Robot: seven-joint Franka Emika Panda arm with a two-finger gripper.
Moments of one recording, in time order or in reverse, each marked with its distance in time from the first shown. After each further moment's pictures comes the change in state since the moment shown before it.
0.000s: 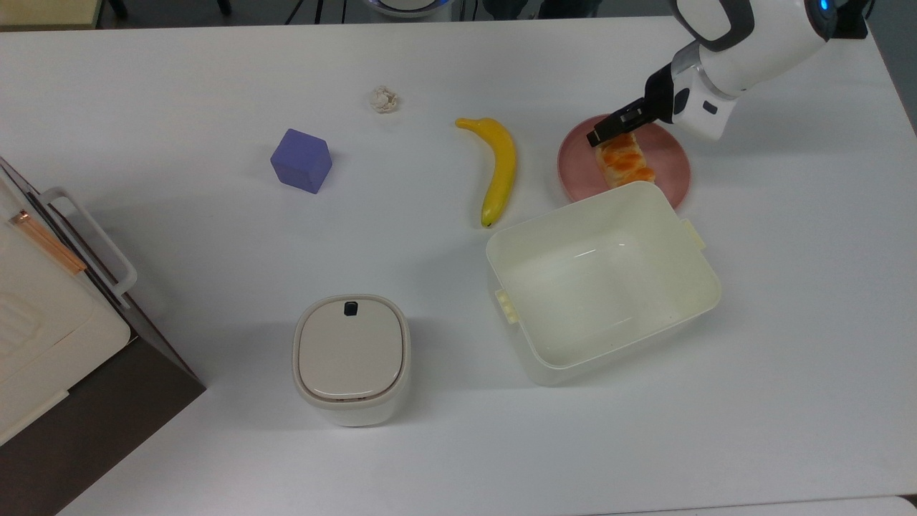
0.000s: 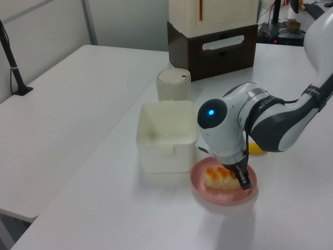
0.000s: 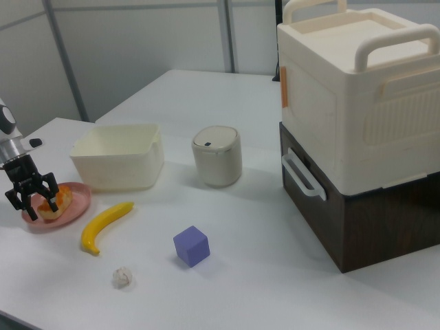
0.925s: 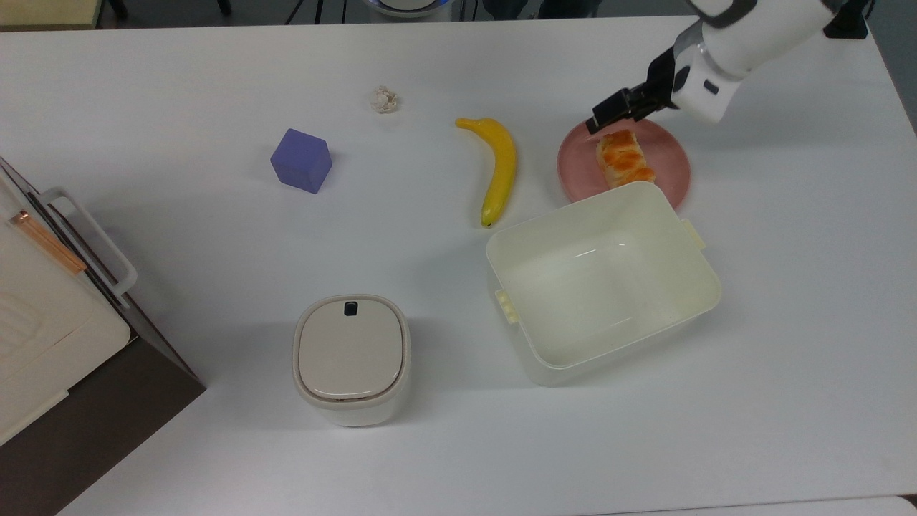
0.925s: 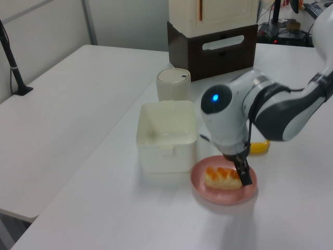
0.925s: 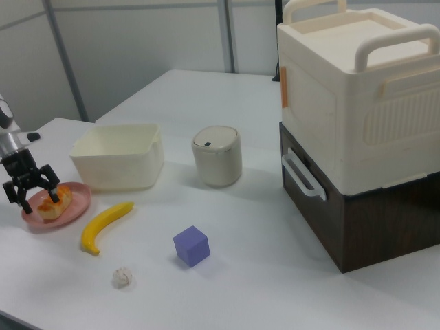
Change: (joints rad) arm 0.007 -0.049 -0.021 -0.016 0.024 0.000 0.067
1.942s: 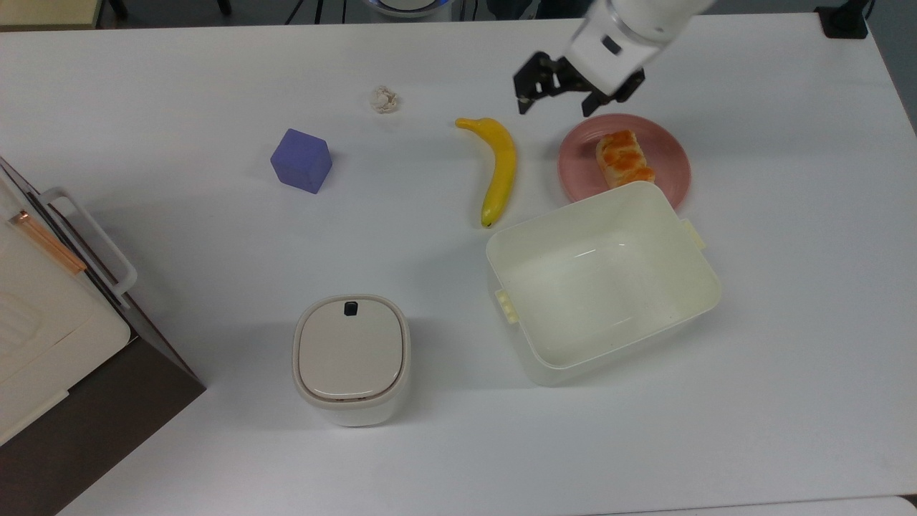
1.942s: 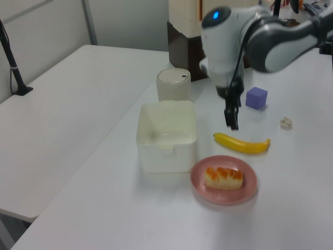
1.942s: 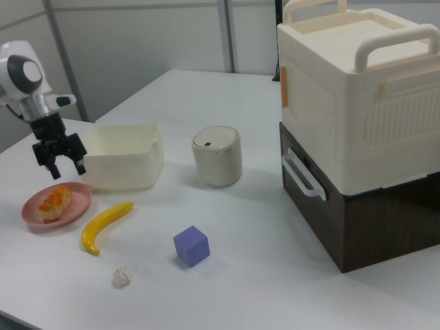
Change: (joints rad) arm -0.173 -0.214 -0.060 -0.043 0.104 -0.001 0.034
